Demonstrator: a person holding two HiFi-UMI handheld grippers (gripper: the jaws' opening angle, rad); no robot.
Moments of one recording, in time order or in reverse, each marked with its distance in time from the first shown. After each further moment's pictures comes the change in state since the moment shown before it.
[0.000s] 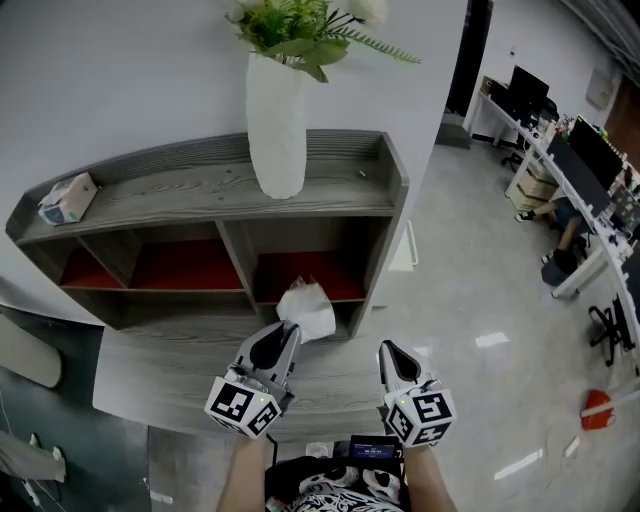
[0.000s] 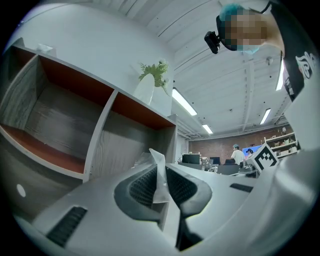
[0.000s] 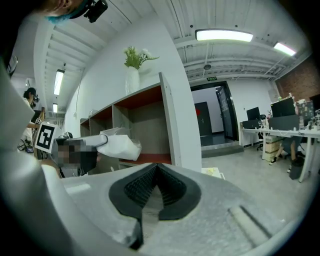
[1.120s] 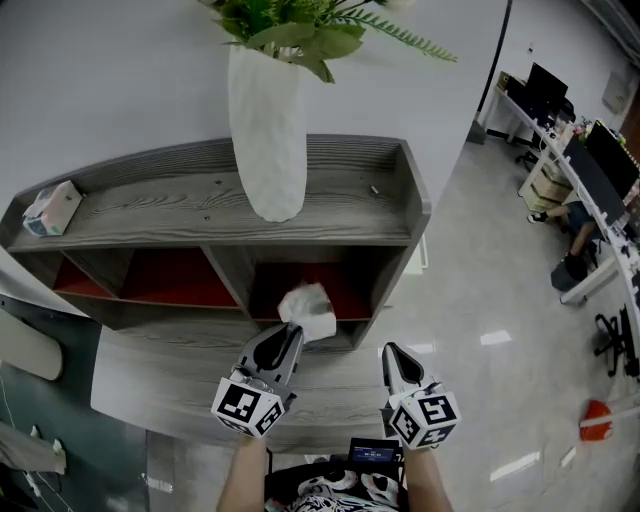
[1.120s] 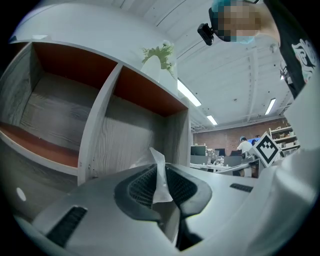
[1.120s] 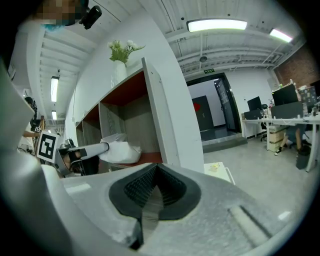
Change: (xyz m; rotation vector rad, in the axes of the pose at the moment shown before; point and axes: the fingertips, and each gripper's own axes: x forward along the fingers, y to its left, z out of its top) left arm 0.043 0.035 -0.030 0.040 0.068 0.054; right arm 0.047 -0.031 -0.003 0.075 0.025 0.040
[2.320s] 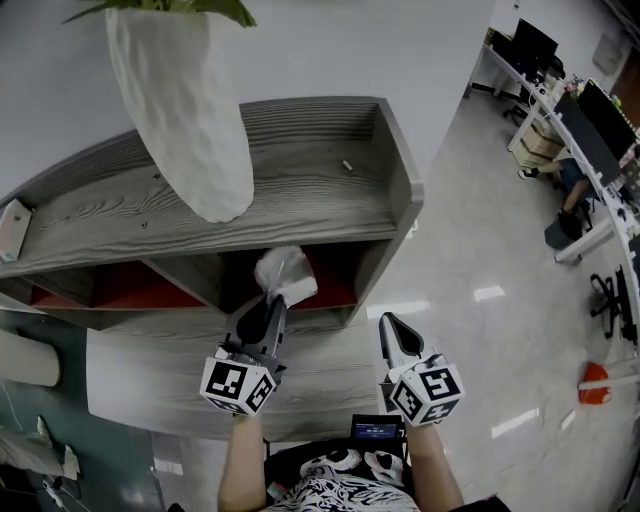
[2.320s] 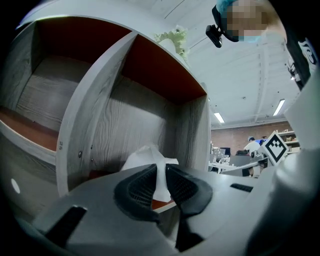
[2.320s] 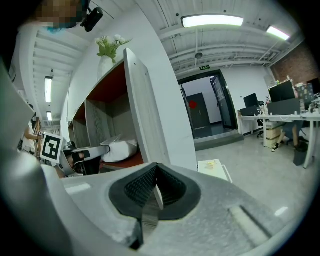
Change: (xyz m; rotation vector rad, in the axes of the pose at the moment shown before) left arm 0.046 0.034 -0.023 -0.052 0.052 0.057; right arm 0.026 -0.037 -0.001 0.033 0.025 -0.033
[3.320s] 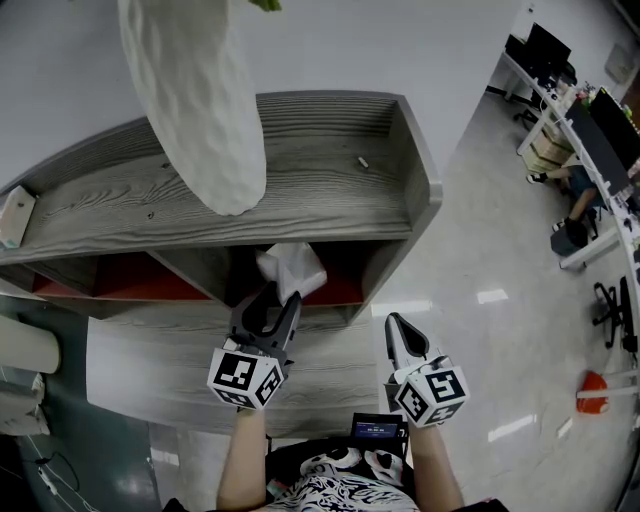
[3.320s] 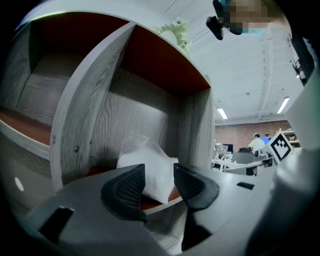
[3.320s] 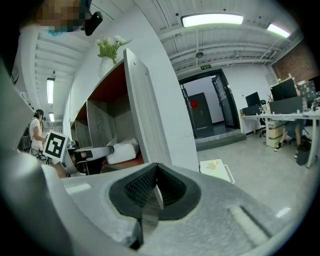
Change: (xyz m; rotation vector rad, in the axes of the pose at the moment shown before) left arm 0.008 0.001 -0.011 0.001 0.058 0.035; right arm 0.001 -0.002 -0.003 0.000 -0.004 0.026
